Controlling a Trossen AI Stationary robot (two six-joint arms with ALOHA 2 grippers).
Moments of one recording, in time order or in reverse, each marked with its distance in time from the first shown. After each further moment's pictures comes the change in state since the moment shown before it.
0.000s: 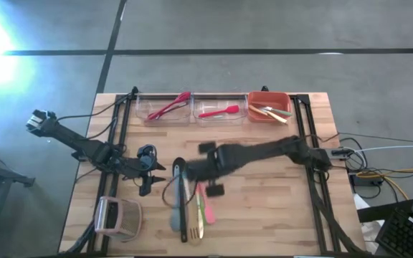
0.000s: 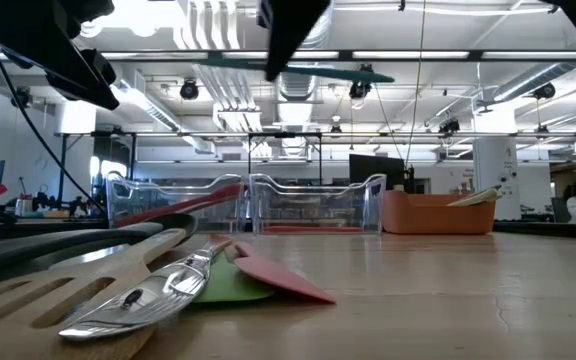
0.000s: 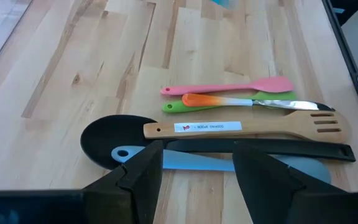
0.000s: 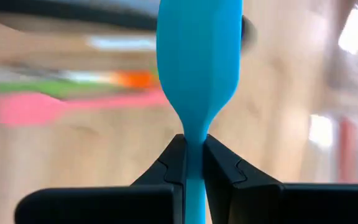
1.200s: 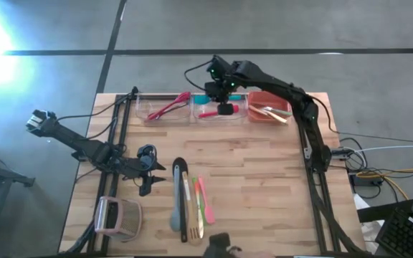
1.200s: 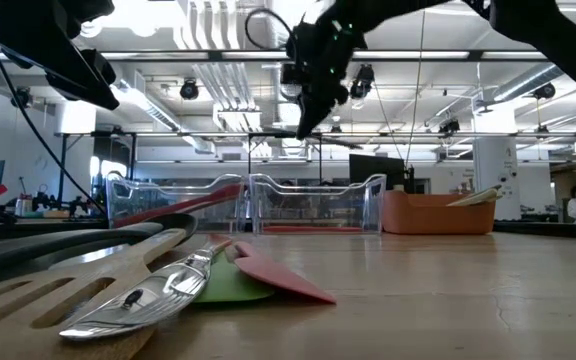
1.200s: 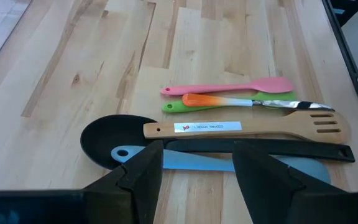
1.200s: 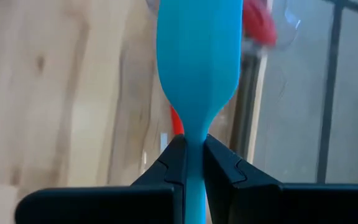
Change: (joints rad) left arm 0.000 0.000 0.000 0.000 0.000 -0.004; right arm -0.714 -0.107 -0.184 0.270 -0.352 -0.700
